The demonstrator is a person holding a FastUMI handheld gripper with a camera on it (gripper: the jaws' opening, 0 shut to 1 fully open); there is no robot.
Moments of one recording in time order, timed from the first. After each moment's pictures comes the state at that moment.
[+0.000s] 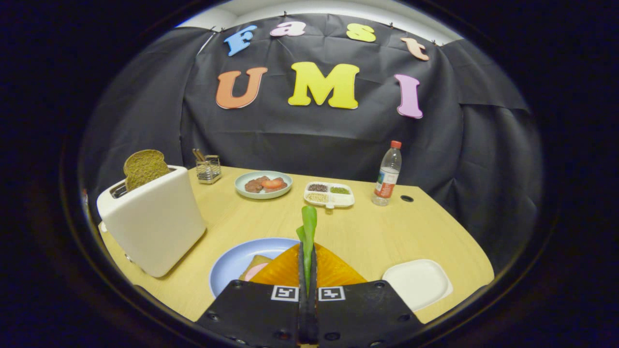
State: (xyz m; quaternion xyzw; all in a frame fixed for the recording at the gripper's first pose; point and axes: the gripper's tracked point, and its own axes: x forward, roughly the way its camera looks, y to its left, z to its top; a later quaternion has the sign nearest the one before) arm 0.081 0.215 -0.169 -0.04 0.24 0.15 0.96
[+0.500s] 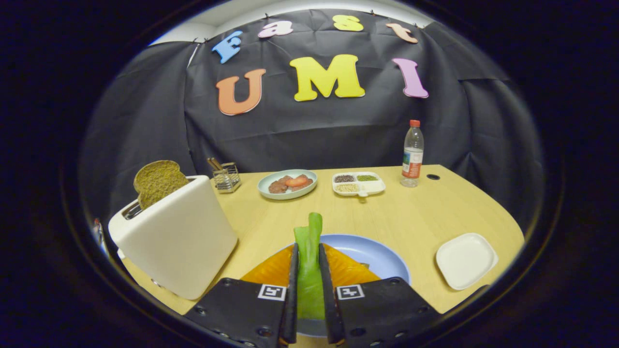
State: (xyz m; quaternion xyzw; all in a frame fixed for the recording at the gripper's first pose) arm 0.069 0.274 -0.188 0.04 0.26 0.18 0.95
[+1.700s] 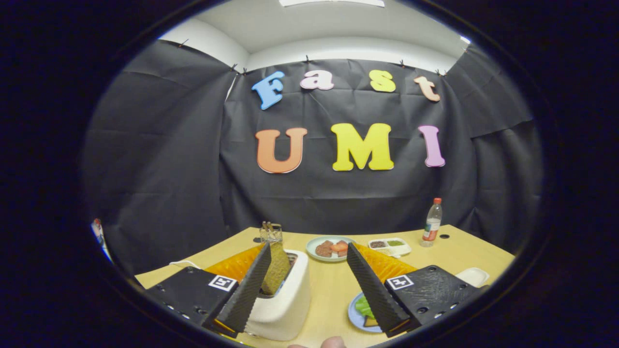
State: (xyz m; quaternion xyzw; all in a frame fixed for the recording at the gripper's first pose) arm -0.003 0.412 -0.035 0.02 0.08 0.20 0.98
